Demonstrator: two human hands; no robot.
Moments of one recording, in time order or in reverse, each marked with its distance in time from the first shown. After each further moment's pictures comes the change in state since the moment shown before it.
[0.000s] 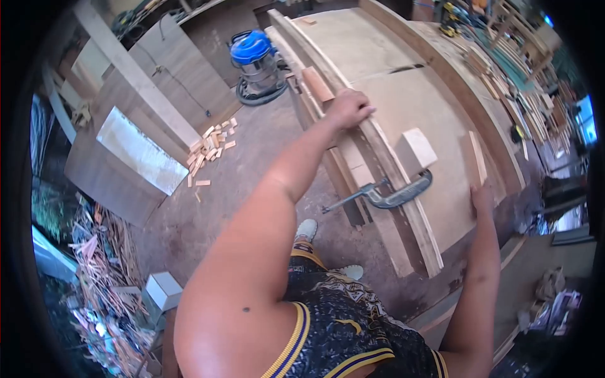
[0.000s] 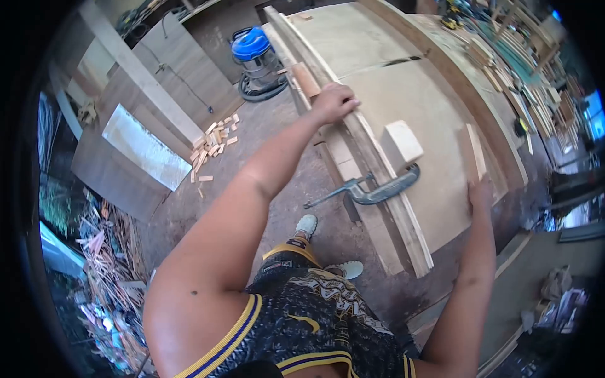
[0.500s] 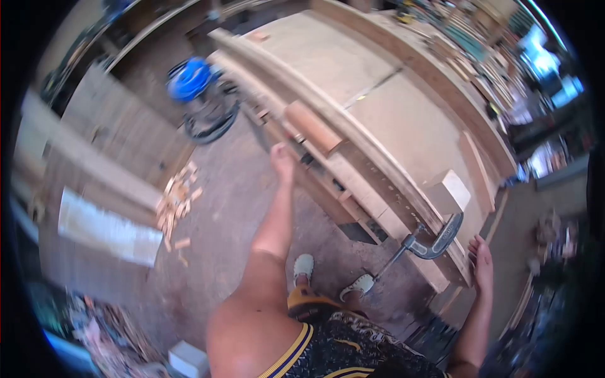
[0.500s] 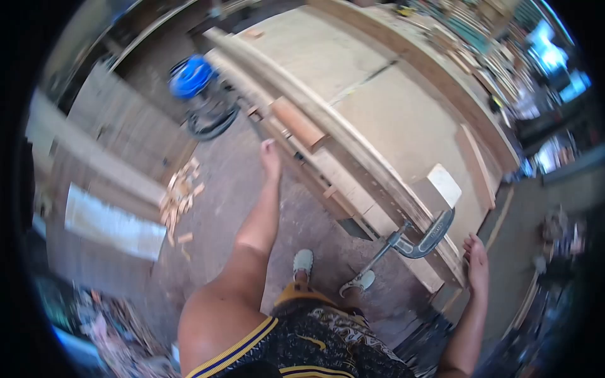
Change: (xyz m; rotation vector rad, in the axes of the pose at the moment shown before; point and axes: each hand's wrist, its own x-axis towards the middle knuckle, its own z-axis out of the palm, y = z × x) left_hand -0.120 -0.254 0.095 -0.371 0.631 -0.708; right_hand -0.249 -0.047 -0.059 1.025 -0.231 0.196
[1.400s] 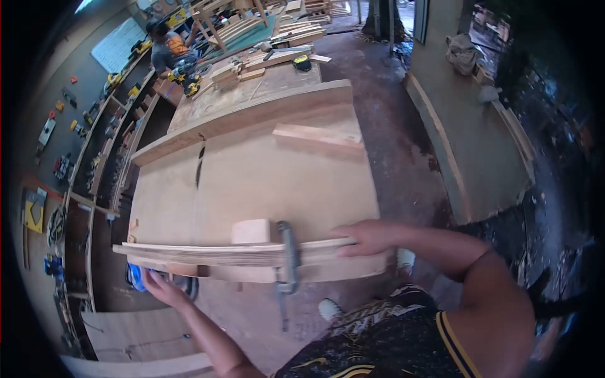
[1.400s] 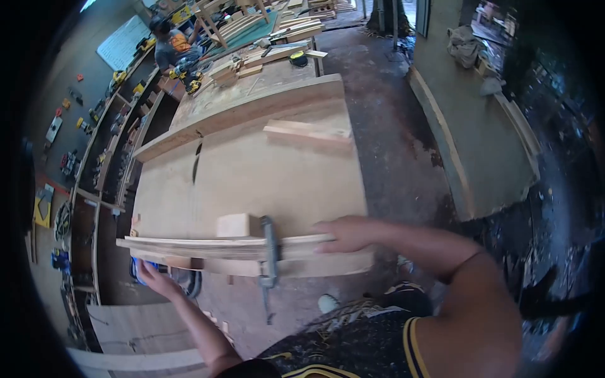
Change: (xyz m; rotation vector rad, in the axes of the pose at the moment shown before) left_hand 0.004 0.313 -0.031 -0.082 -0.195 0.505; right_hand 0.017 -0.004 -0.018 -0.362 -0.560 -0.325
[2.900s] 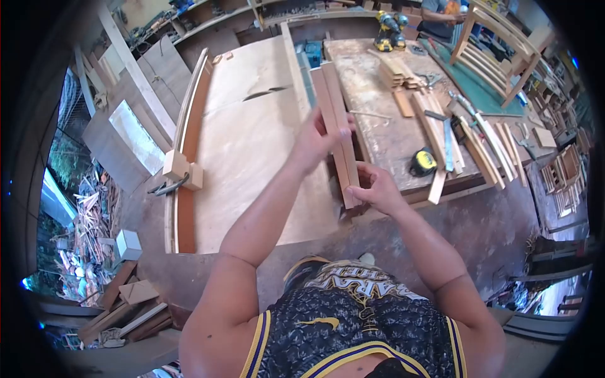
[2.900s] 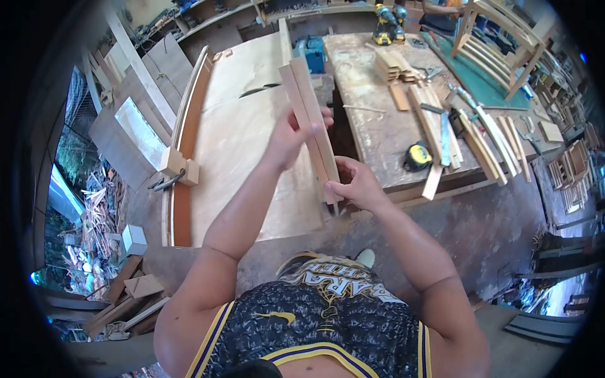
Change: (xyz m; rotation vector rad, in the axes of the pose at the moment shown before) left_hand -0.008 0.334 0.649 -0.524 -0.115 -0.516; right_hand 0.307 0.218 -0.518 0.528 -0.618 -0.562
